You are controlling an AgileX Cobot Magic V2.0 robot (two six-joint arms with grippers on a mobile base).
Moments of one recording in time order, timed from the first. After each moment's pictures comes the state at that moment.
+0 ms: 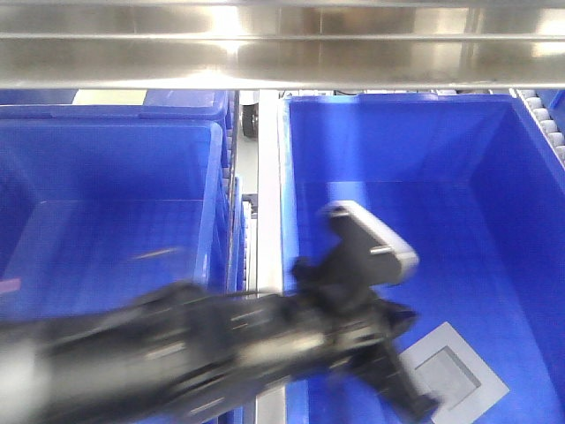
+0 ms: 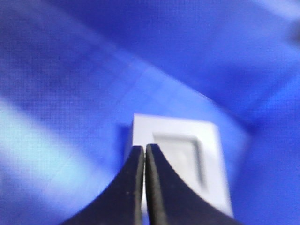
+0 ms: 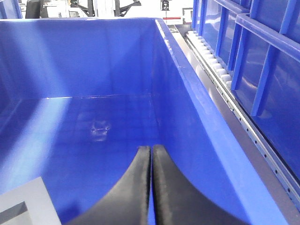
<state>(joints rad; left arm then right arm) -1.03 1.56 -1.00 0.08 0.04 -0.24 -0.09 -0.02 0.02 0.01 0.18 0.01</state>
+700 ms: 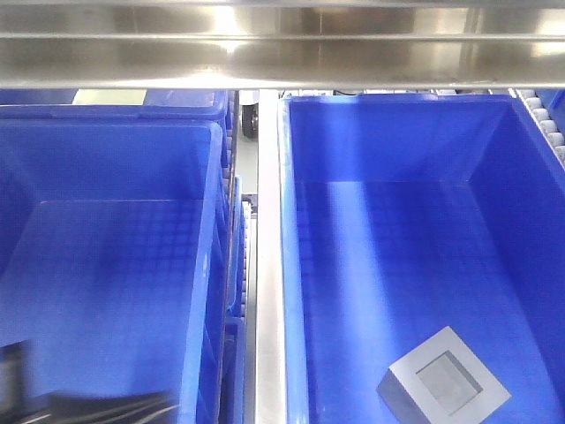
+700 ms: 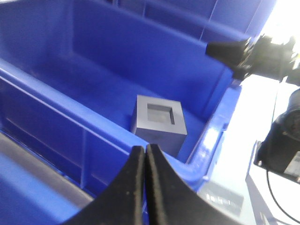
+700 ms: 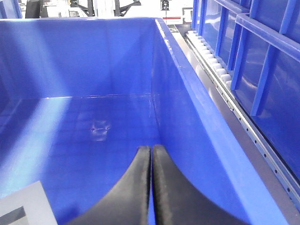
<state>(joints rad) -1.03 0.60 -0.37 0.08 0.08 -0.24 -0.09 -0.02 0.02 0.01 0.18 0.01</state>
